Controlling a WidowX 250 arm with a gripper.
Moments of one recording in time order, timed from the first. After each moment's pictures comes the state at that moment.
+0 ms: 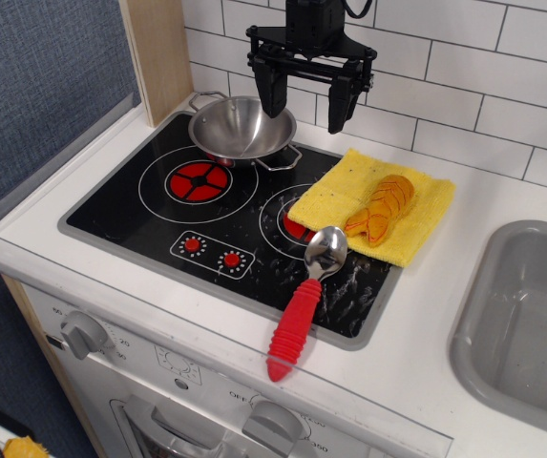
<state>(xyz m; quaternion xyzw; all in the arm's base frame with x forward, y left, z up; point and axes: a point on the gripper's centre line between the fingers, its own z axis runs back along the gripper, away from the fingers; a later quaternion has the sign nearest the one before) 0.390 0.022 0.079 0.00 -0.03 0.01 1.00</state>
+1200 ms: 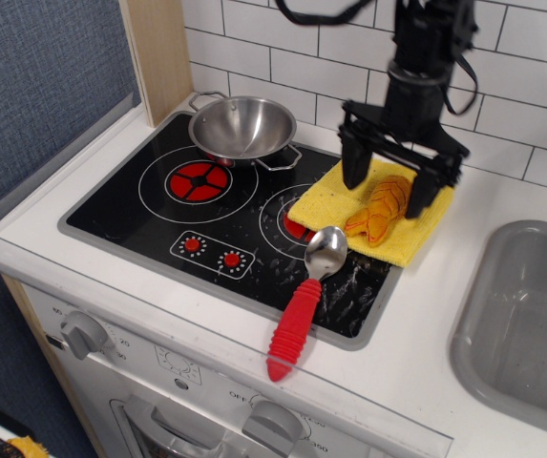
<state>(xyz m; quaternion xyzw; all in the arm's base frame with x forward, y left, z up) 0.377 -0.063 0.031 0.03 0.01 -0.10 0.99</state>
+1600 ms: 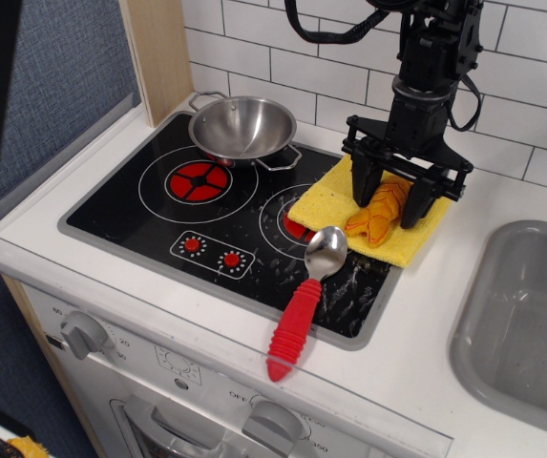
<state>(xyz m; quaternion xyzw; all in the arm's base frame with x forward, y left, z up) 0.377 -0.066 0.021 0.02 0.03 -0.09 1.00</state>
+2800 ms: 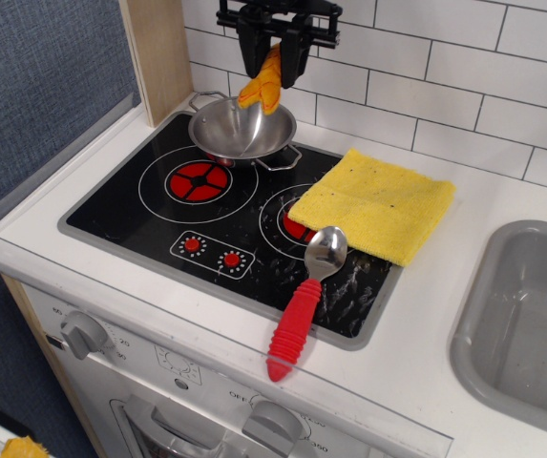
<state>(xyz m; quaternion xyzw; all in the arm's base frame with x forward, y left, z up) 0.405 0.071 0.097 0.02 -0.03 0.04 1.00</state>
